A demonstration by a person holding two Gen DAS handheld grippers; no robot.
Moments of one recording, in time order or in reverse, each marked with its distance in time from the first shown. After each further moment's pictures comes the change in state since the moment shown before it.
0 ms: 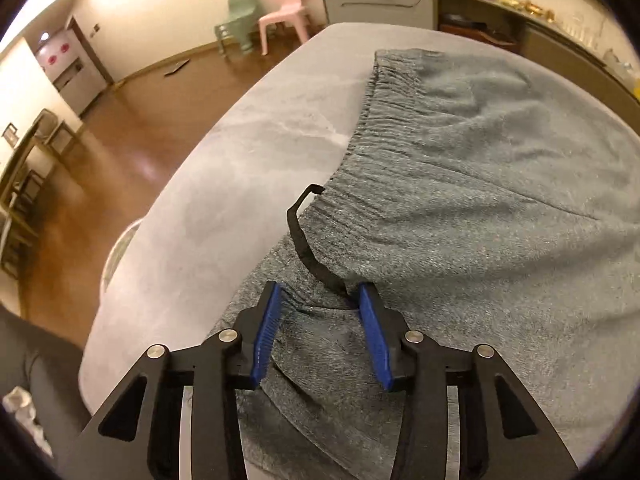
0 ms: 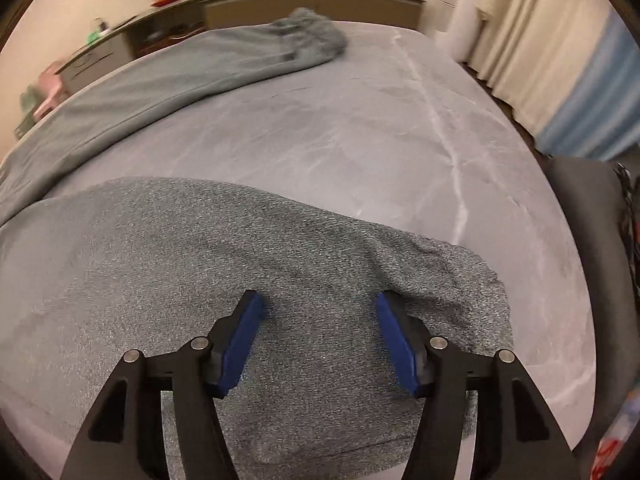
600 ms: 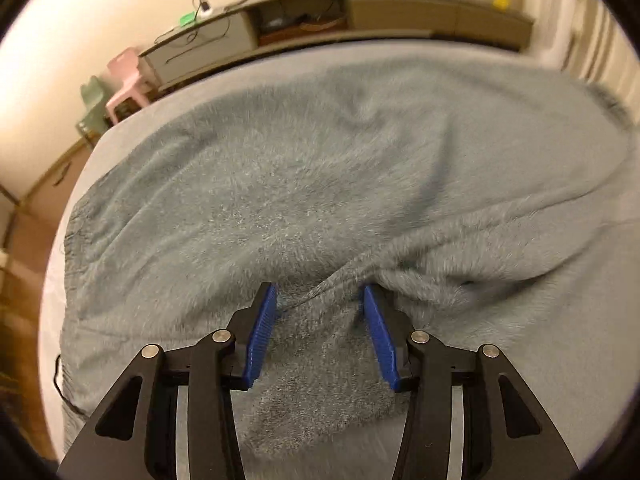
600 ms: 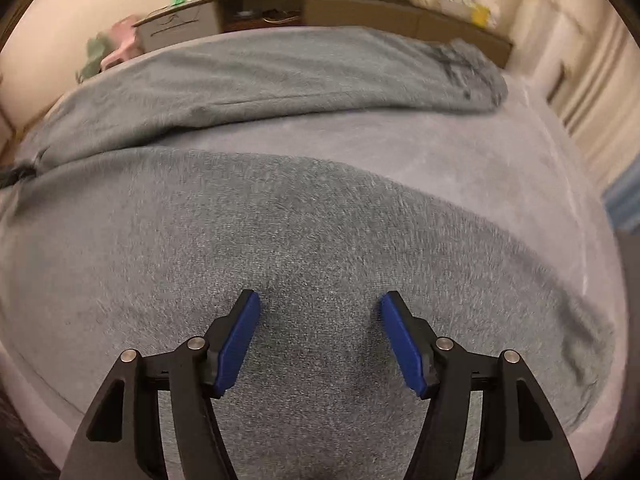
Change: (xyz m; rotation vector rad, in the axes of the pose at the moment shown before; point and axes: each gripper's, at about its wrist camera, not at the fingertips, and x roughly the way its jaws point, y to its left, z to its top) left arm -0.036 -0.256 0.025 0.399 -0.084 -0.259; right arm -0.002 0.144 -0.010 -0.269 -0.046 0.163
